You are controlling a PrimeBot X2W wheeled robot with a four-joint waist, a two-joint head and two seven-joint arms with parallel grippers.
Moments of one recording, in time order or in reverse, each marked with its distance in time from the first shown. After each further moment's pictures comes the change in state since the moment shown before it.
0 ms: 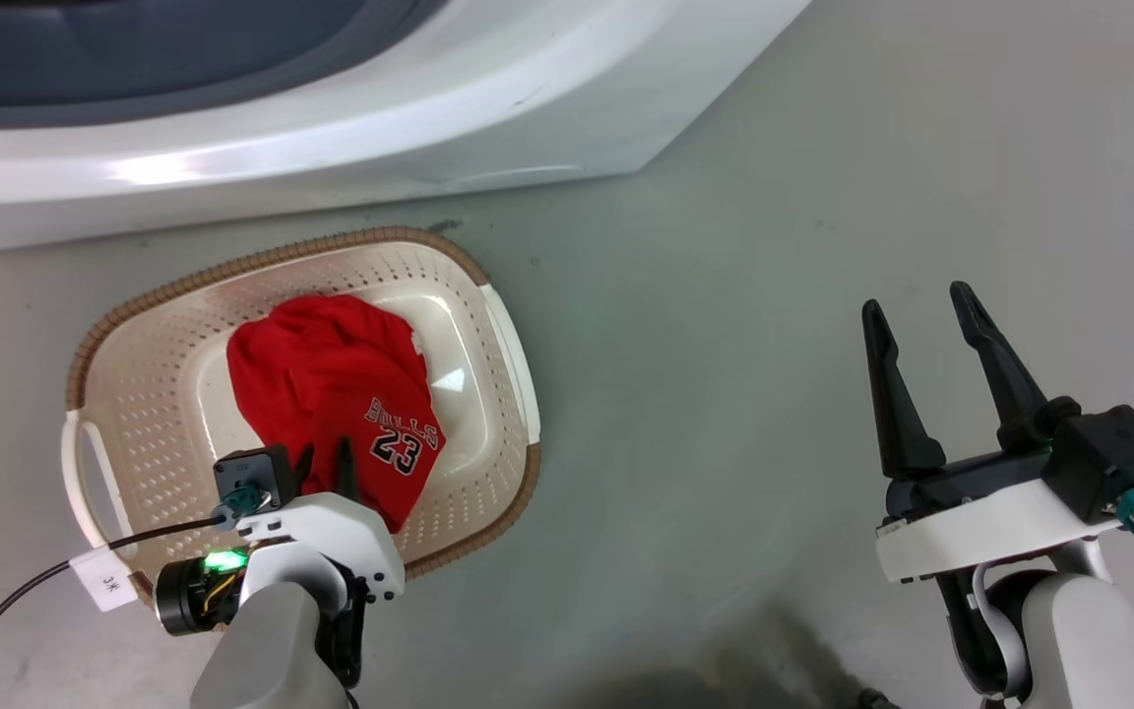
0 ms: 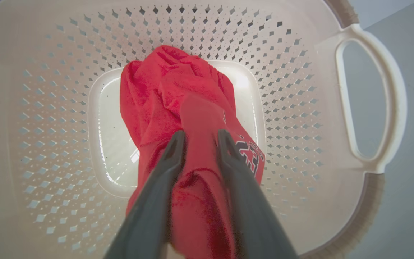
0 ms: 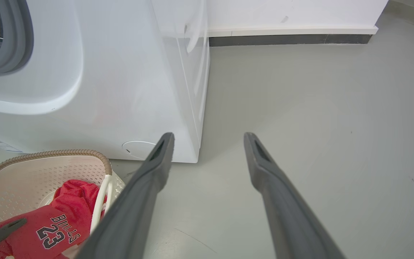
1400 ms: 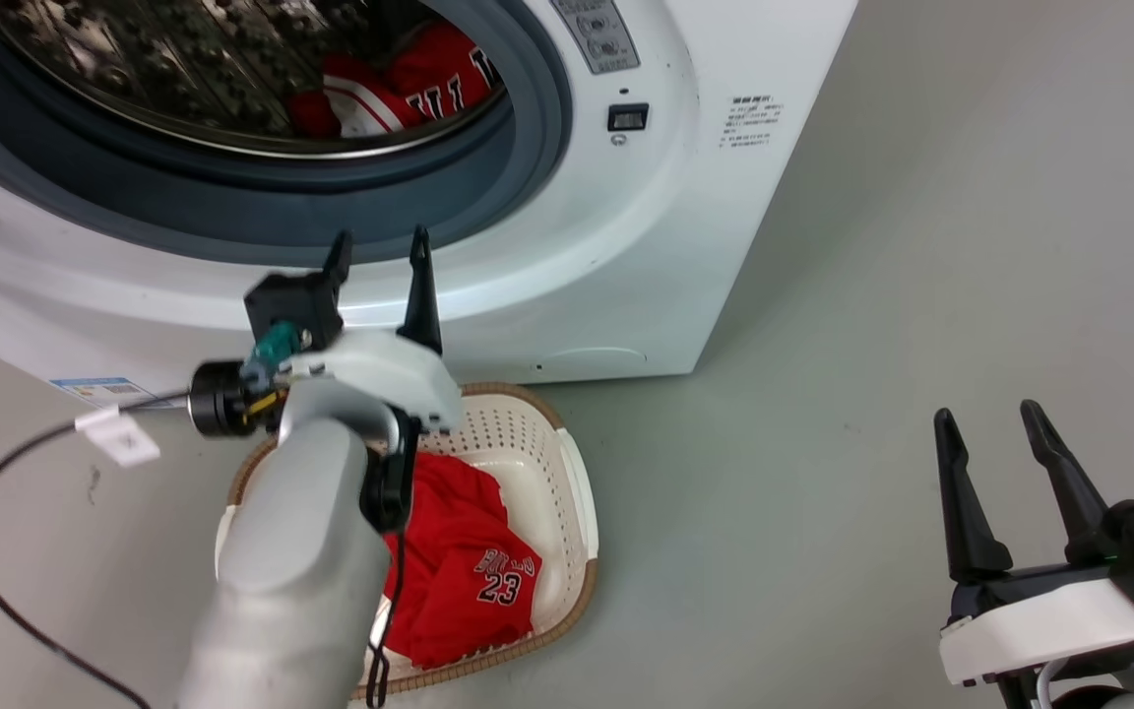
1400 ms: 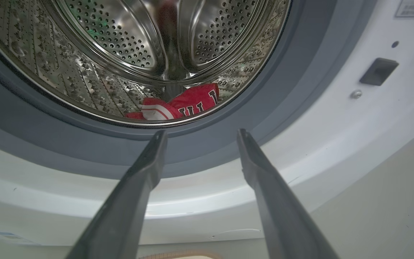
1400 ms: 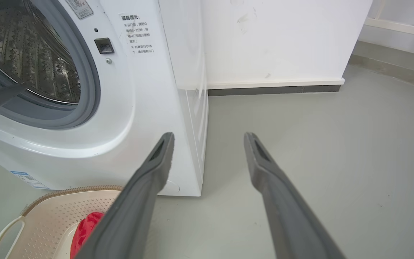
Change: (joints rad) left arm -0.141 -0.006 -0.159 -0.264 -0.052 0.025 0.000; right arm 0.230 0.000 -0.103 -0.147 0.012 0.000 0.105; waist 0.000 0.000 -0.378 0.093
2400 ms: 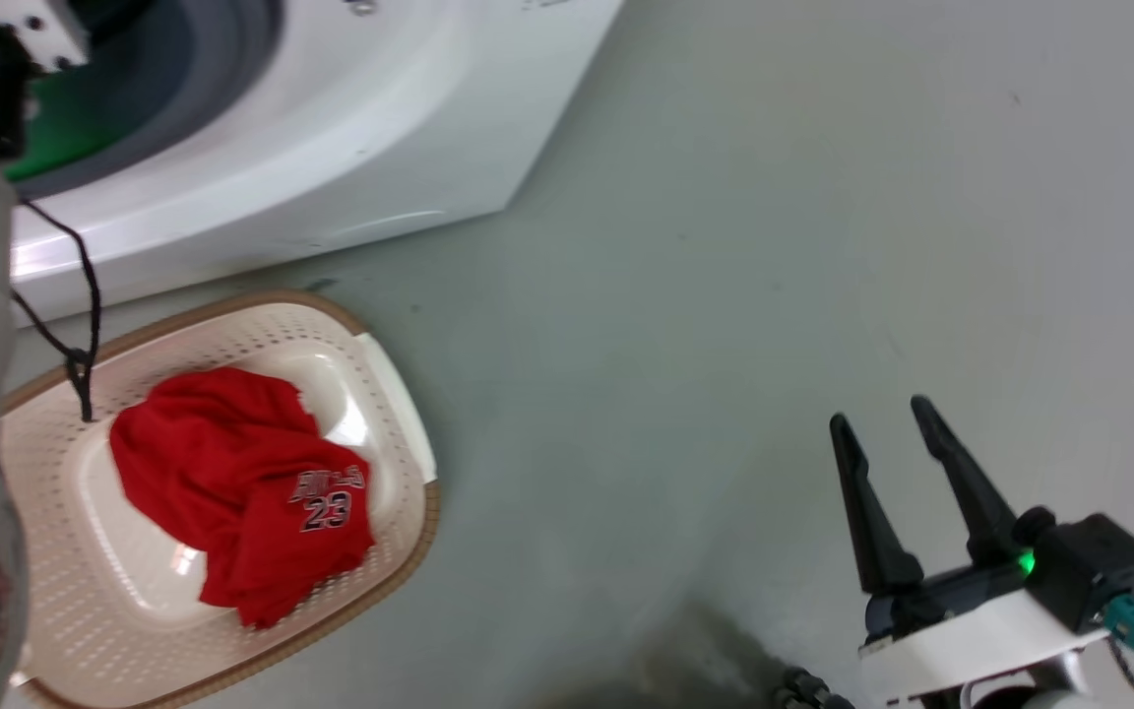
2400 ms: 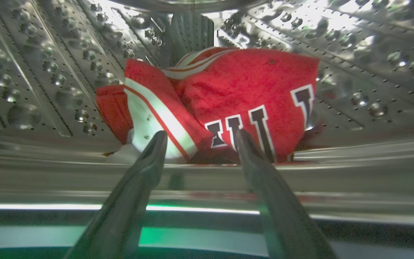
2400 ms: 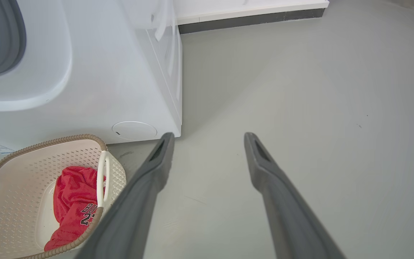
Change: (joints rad) left arm -0.744 0.318 0.063 0.546 -0.070 -0.057 0.411; right arm -0.024 -0.001 0.154 0.019 0.060 0.000 -0.059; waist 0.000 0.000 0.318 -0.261
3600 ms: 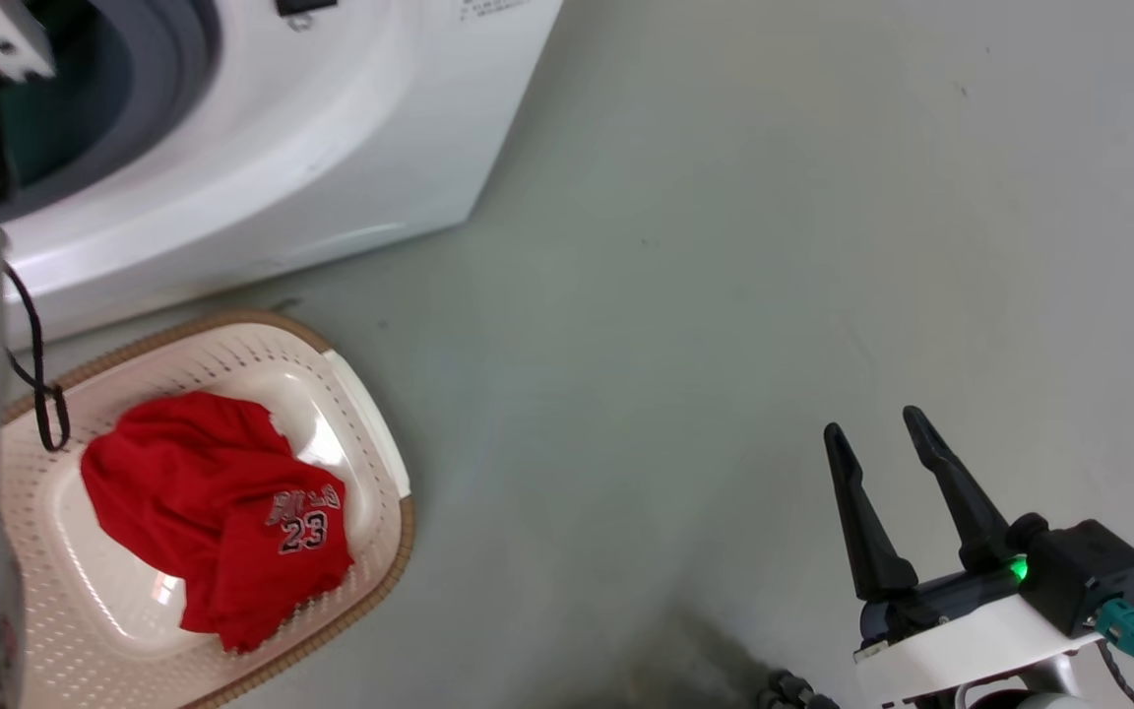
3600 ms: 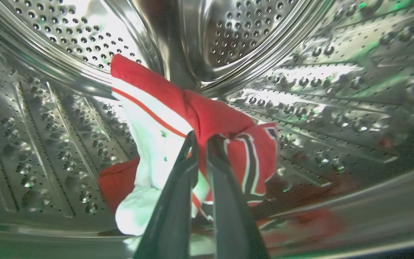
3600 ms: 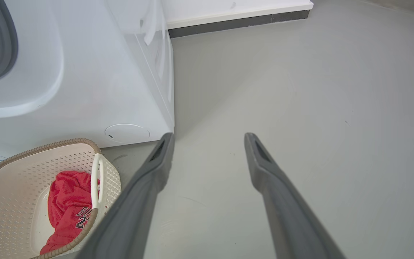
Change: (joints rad) left arm 0.108 0.053 -0.051 -0.155 0.021 0.050 -0.326; right arm 0.009 0.001 0.015 0.026 0.017 0.000 -0.024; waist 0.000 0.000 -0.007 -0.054
